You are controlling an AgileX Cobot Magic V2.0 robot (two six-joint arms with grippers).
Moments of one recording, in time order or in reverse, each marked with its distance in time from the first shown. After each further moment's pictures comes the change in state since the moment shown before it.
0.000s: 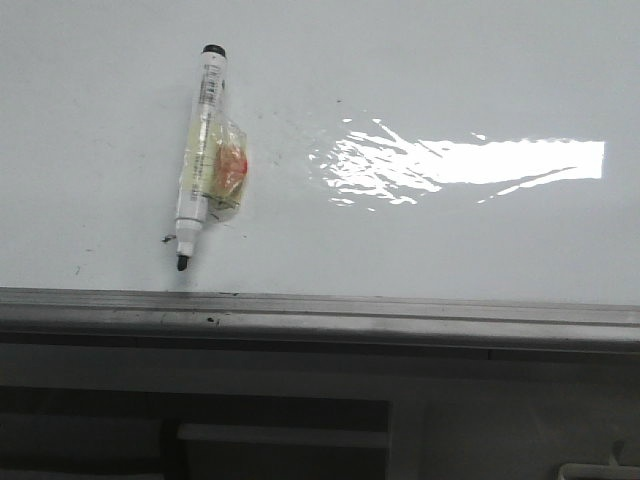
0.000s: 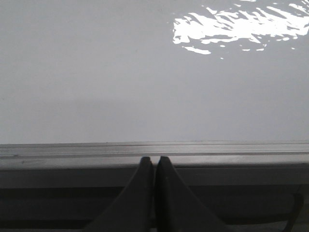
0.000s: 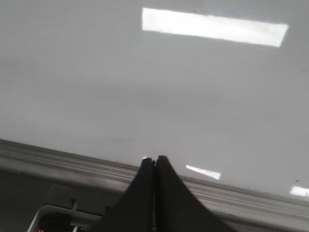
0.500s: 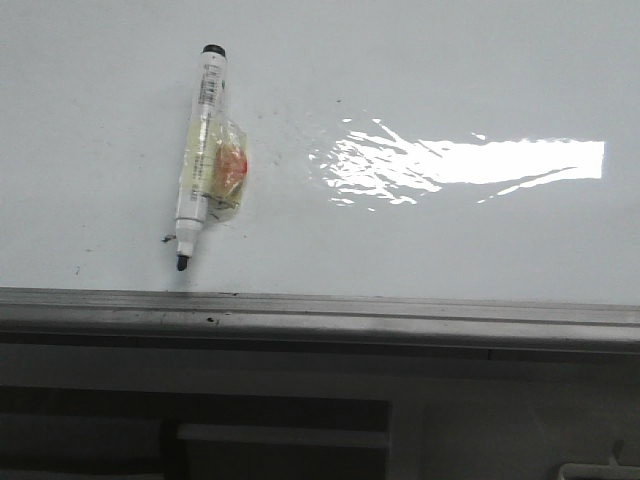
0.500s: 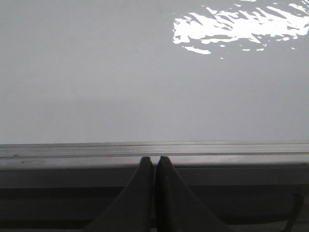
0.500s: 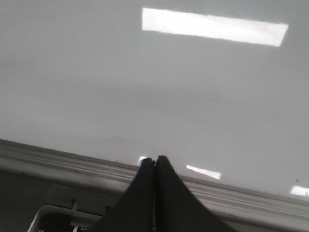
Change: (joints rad) left arm 0.000 0.000 0.000 0.000 0.000 0.000; right arm 0.000 0.000 0.000 0.000 0.000 0.003
